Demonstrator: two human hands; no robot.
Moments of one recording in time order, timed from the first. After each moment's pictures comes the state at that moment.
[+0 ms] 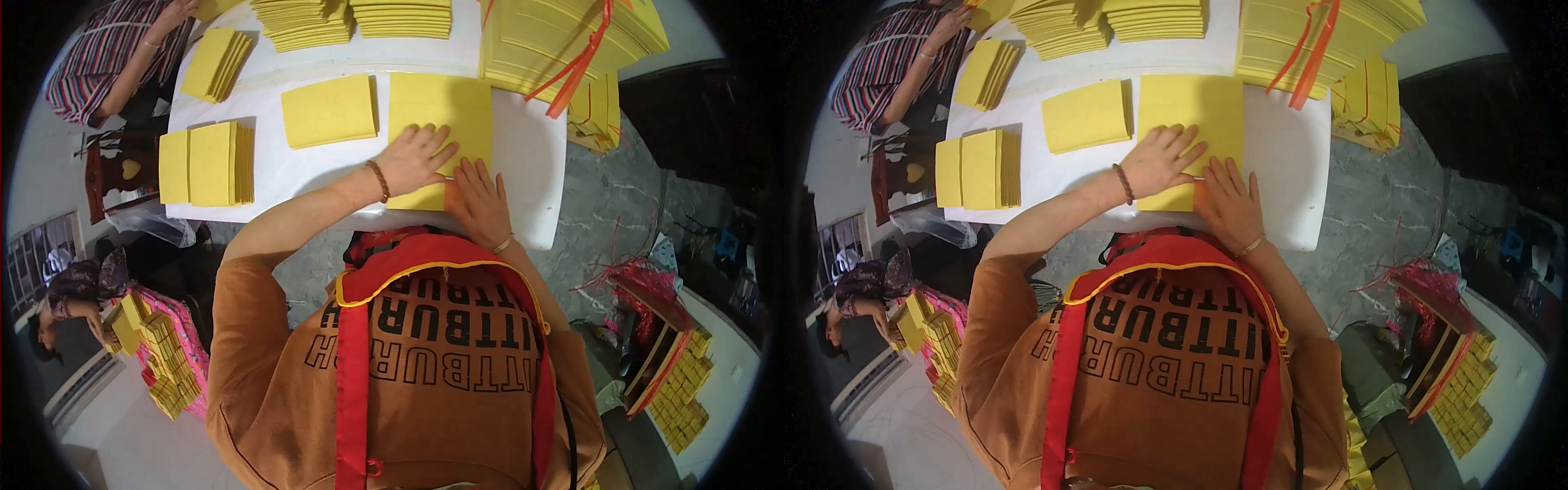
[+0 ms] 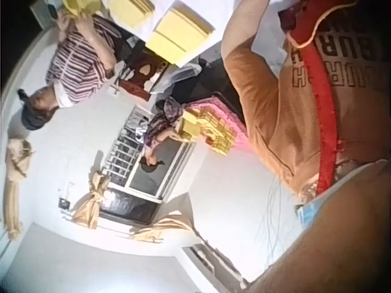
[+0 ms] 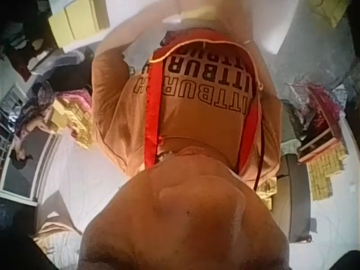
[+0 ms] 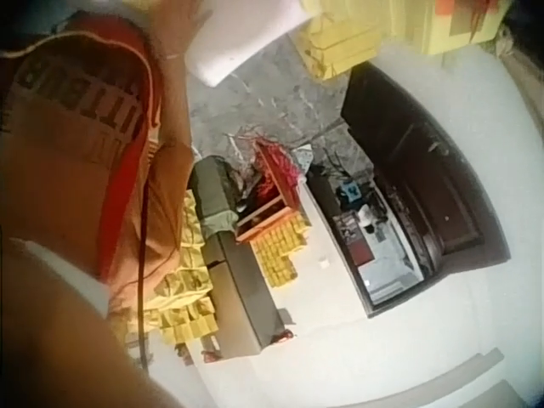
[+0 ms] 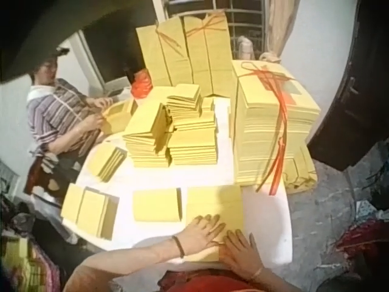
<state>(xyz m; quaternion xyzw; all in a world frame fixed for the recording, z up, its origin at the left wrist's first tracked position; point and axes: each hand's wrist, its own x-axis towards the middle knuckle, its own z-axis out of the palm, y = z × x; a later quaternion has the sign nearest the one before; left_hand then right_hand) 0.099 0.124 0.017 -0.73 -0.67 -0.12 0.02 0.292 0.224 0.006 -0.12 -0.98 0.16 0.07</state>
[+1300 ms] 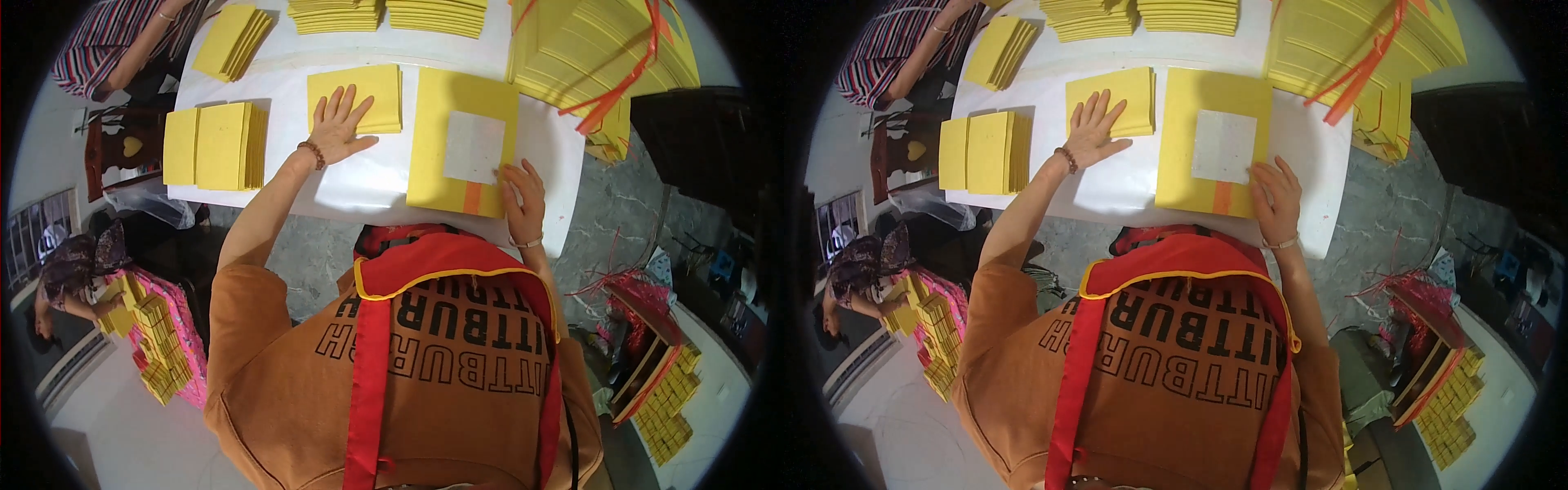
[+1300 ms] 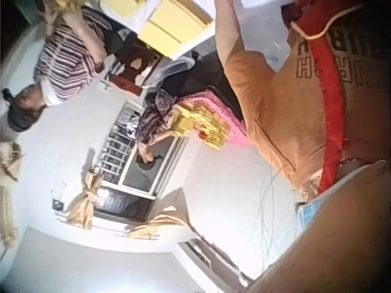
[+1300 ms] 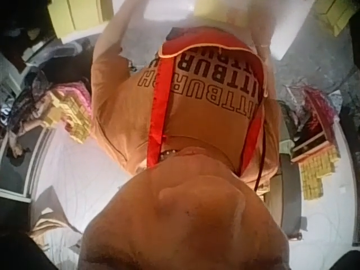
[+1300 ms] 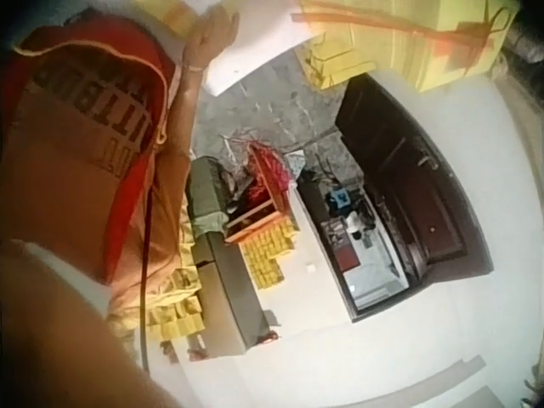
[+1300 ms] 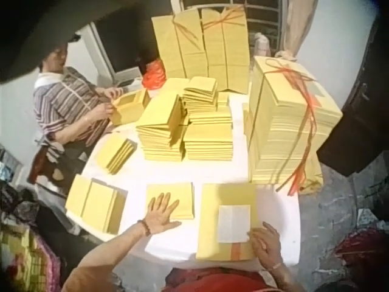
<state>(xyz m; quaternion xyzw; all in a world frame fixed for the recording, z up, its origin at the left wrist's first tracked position) -0.008 0.029 -0.029 -0.51 -0.85 -0.04 -0.12 0.291 0.255 0.004 -0.19 -0.89 0.34 0.24</state>
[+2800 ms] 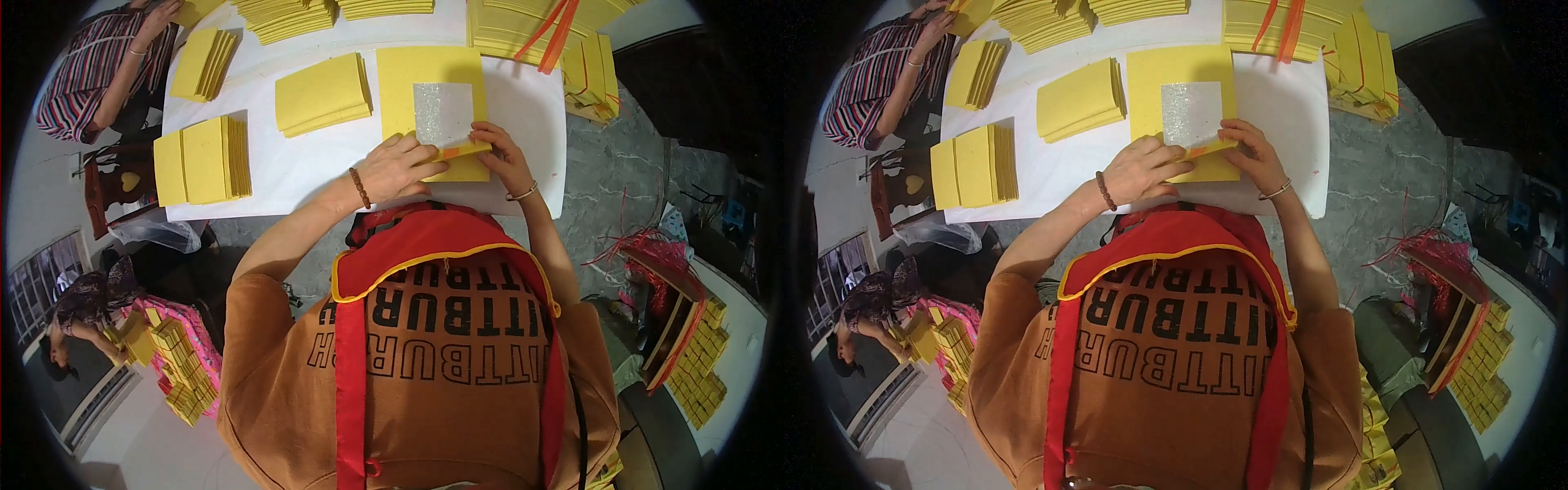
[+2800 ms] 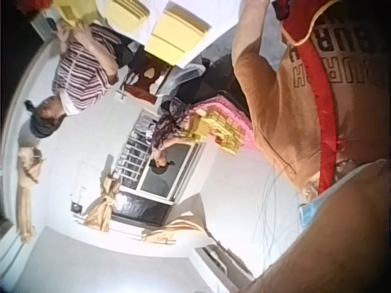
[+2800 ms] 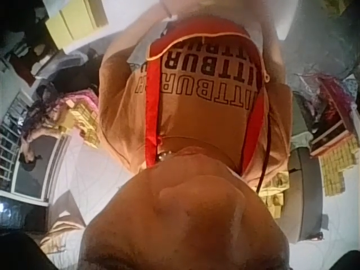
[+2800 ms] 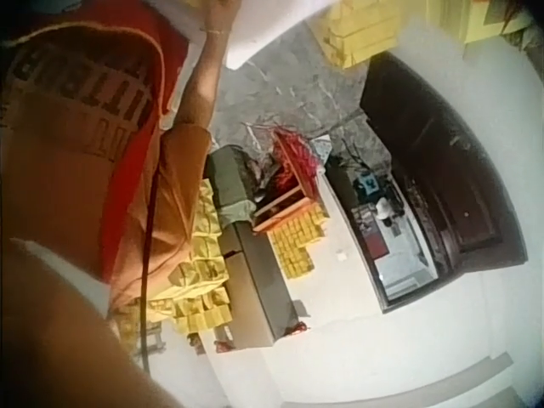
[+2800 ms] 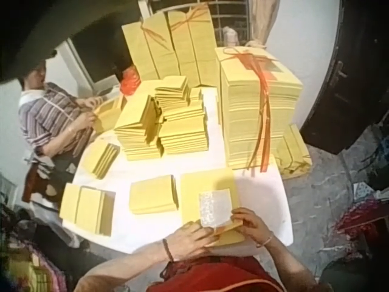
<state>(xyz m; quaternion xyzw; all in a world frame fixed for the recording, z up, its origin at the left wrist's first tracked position) 0.115 0.086 0.033 -0.77 -0.59 -0.21 -0.08 0.297 0.277 -0.033 -0.14 -0.74 0.65 0.14</state>
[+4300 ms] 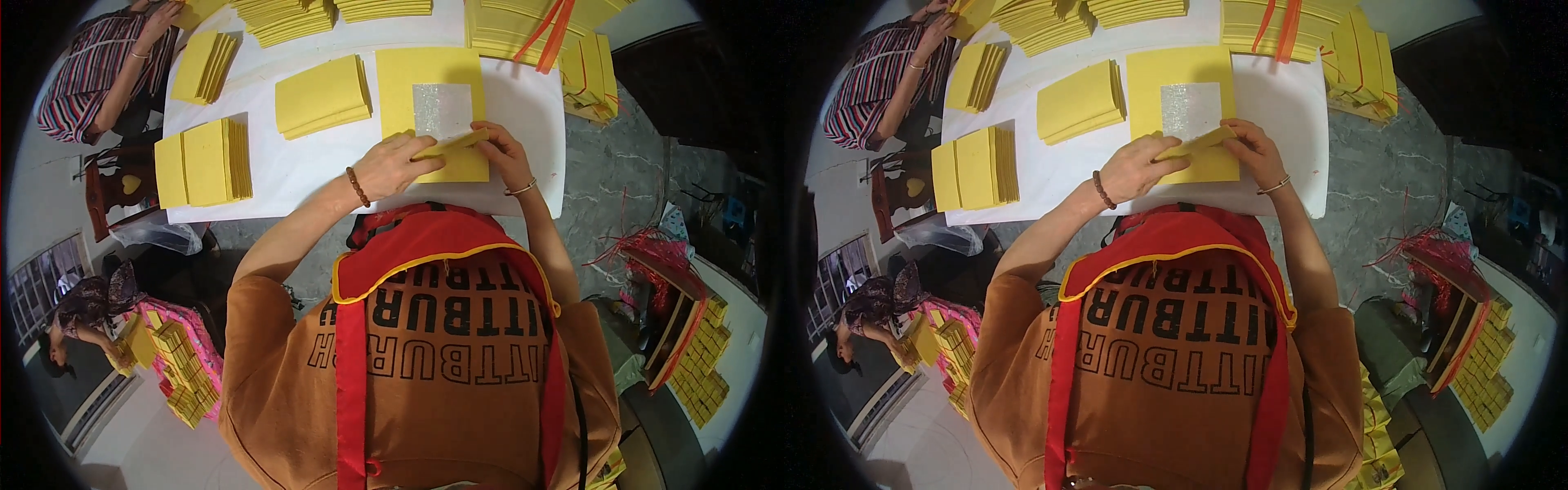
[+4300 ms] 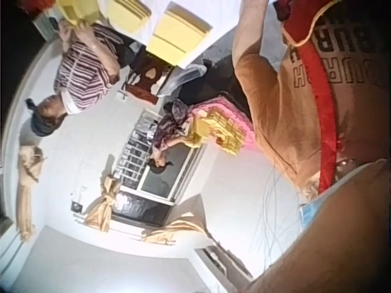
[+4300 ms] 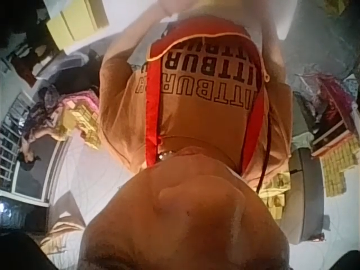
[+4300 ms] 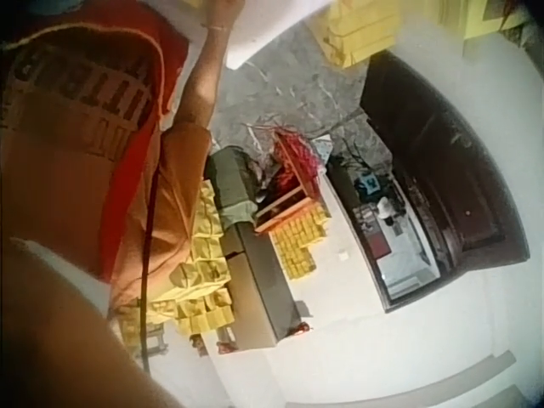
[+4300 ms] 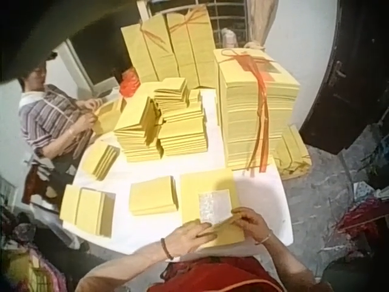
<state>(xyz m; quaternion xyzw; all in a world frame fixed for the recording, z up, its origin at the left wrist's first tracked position) 0.110 0.086 0.025 -0.77 -0.59 -0.24 -0.02 0.290 0.279 -0.038 -0.16 -0.68 0.70 0.15</state>
